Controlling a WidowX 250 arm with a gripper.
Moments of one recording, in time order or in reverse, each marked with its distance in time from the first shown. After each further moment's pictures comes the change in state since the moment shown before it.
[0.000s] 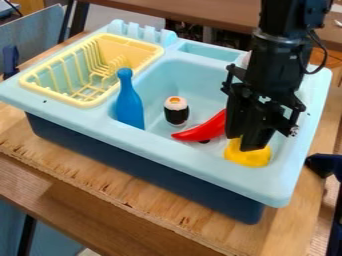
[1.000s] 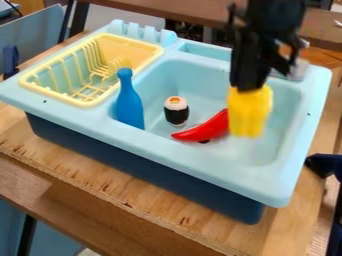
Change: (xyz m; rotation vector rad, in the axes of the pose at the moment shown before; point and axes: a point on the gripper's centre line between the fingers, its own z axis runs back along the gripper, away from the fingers) arm 0.007 0.029 0.052 0.105 -0.088 -0.021
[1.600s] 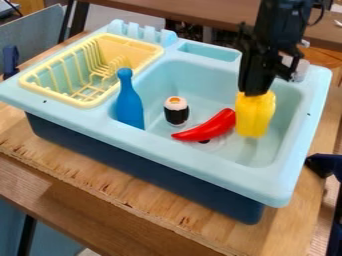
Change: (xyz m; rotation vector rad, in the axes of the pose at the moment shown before) arm 0.036 0.022 -0.034 -0.048 0.030 -0.019
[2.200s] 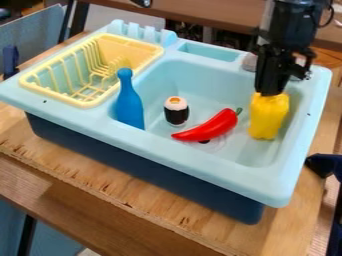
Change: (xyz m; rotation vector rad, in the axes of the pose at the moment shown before) arm 0.035 0.010 -0.009 -0.043 -0.044 -0.012
